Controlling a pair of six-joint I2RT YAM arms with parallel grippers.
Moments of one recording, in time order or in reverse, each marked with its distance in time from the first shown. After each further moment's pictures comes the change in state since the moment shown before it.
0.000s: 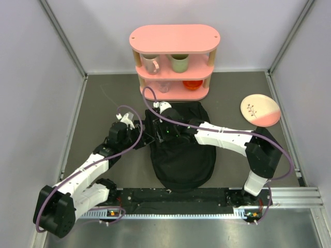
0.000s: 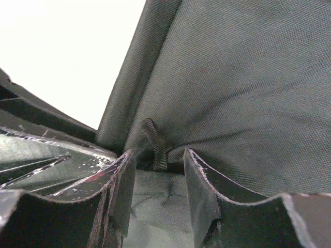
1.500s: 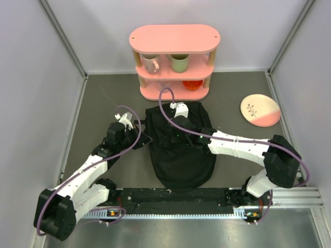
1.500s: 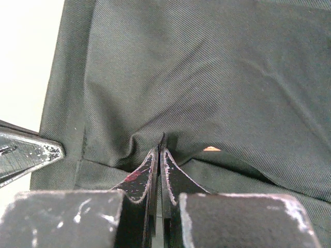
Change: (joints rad) left arm 0.034 -0.027 -0.007 -0.008 0.026 0.031; right arm 0.020 -0.181 -0.206 0.100 0.293 0.114
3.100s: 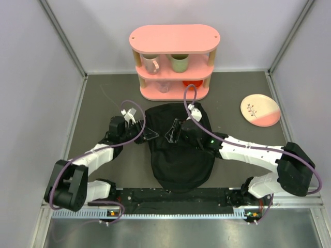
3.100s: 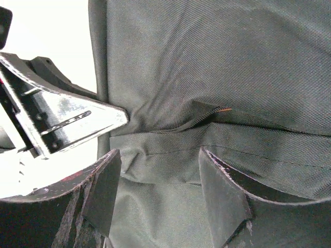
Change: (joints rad) left arm 0.098 0.291 0.002 0.331 0.308 -0.066; right arm -0.021 -0.153 -0.166 0.080 -0.125 0.377
